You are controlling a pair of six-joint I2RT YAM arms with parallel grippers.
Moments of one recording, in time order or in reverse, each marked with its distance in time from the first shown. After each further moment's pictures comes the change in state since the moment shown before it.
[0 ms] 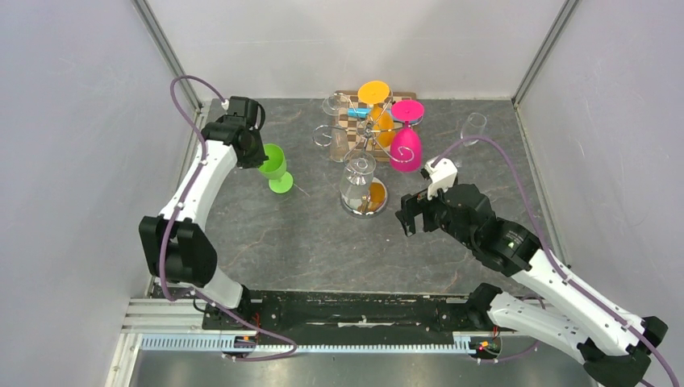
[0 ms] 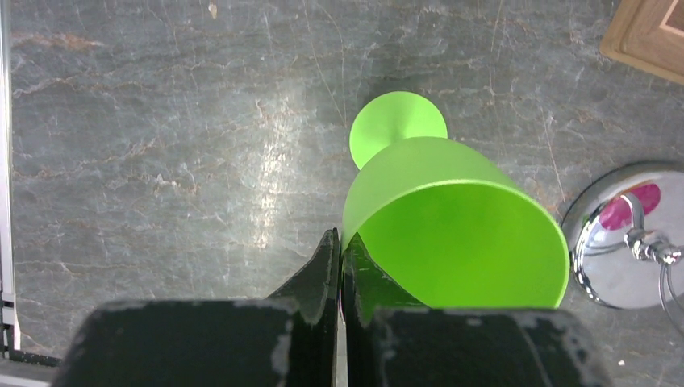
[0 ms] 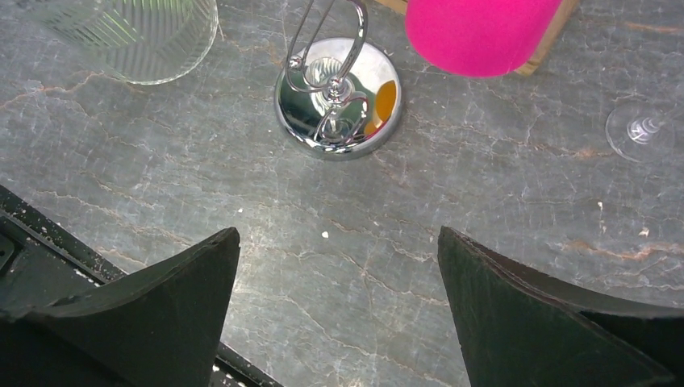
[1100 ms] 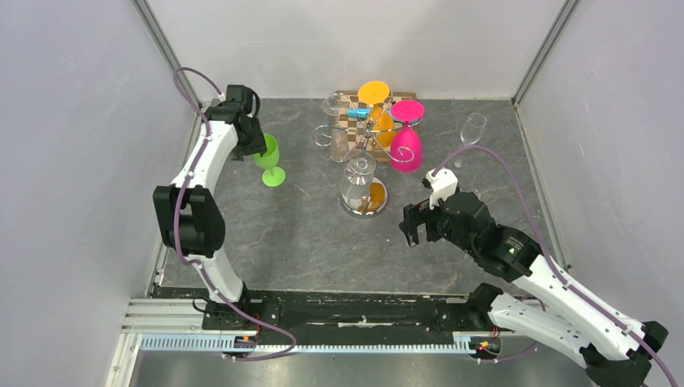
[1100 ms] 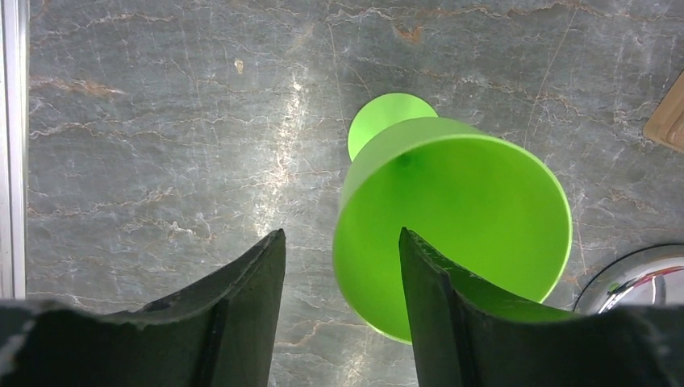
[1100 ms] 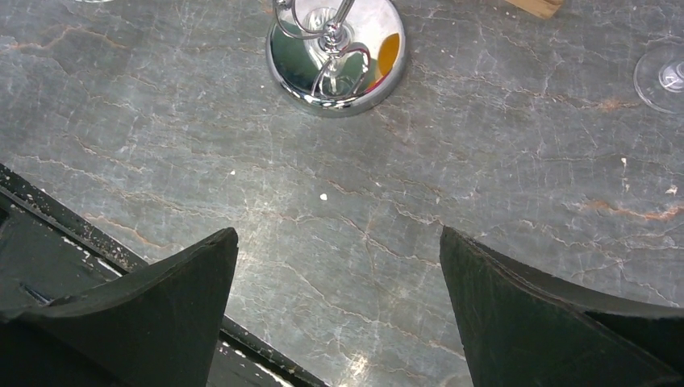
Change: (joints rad) left arm 0.087 0.261 0.200 -0.006 0.001 0.026; right arm 0.000 -0.062 -0.079 -0.055 -0.018 0.042
